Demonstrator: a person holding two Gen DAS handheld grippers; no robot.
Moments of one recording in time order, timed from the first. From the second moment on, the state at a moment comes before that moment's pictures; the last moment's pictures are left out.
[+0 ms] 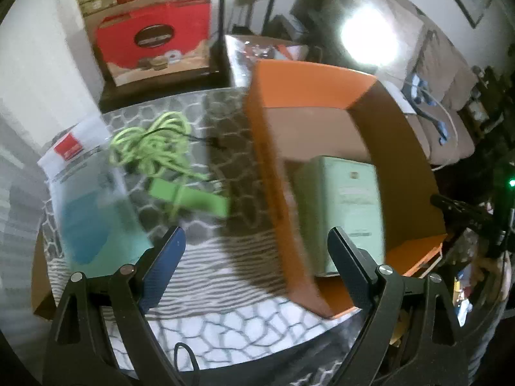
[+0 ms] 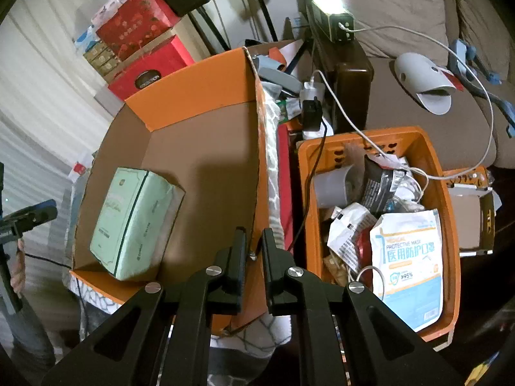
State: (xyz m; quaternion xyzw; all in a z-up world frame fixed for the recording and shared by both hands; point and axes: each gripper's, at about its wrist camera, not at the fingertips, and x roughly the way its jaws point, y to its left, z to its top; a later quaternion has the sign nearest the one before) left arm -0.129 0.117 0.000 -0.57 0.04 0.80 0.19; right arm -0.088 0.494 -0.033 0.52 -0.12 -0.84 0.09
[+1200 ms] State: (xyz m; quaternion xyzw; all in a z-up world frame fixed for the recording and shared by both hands) left arm -0.196 -0.103 -0.071 -0.60 -0.09 0.79 0.04; right arm -0.090 0.489 -0.033 0.53 -0.10 -0.84 0.09
